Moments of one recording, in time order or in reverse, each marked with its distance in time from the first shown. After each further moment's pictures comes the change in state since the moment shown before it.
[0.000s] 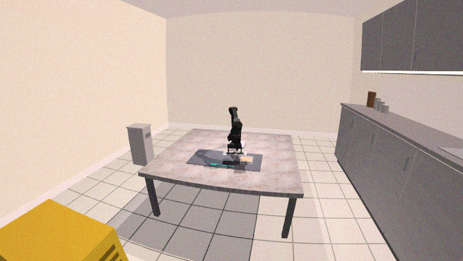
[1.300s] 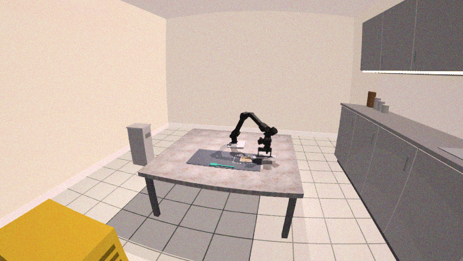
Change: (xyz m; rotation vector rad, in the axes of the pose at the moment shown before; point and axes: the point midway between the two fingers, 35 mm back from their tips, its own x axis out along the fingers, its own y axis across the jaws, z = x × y) arm 0.001 -0.039 -0.263 0.060 -0.038 0.064
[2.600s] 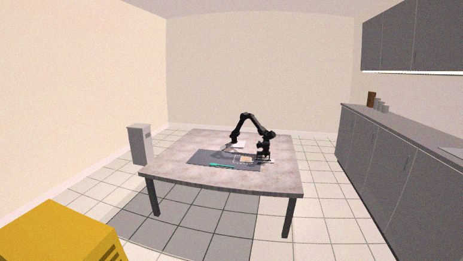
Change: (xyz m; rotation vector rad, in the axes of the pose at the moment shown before) arm 0.024 -0.028 0.010 0.010 0.004 0.010
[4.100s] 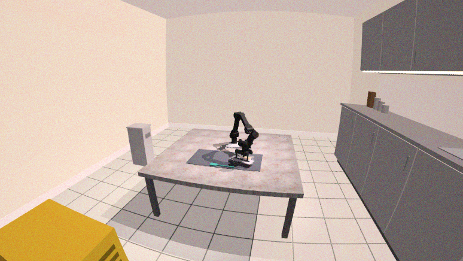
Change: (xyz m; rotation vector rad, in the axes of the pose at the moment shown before) arm 0.047 0.090 0.184 0.276 -0.351 -0.023
